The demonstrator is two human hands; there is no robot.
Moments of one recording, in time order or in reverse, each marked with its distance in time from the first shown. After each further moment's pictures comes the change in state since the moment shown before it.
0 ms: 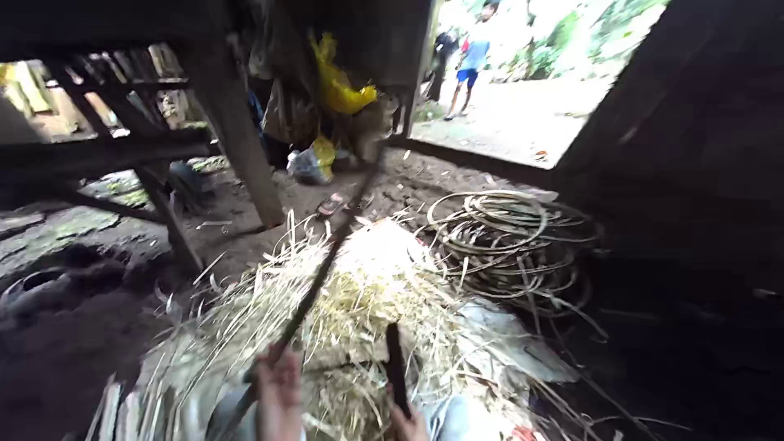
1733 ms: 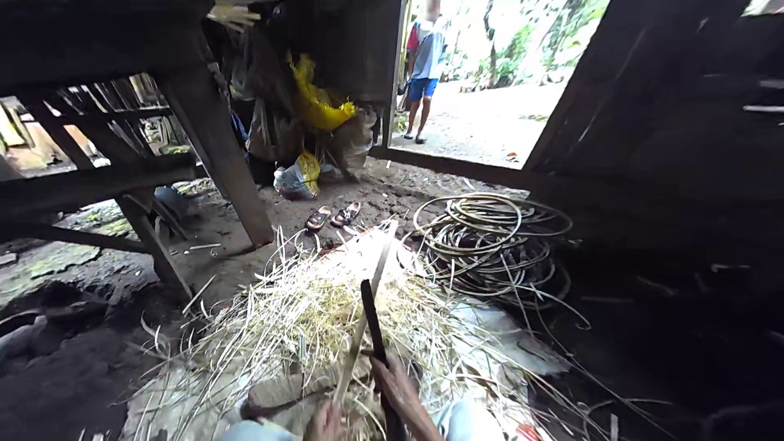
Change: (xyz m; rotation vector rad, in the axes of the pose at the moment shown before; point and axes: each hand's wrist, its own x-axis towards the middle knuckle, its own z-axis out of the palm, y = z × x) left_hand 0.031 -0.066 -0.067 1.267 -0.573 -0.320; right_hand 0.053 -0.104 0.027 -0.152 -0.119 -0.135
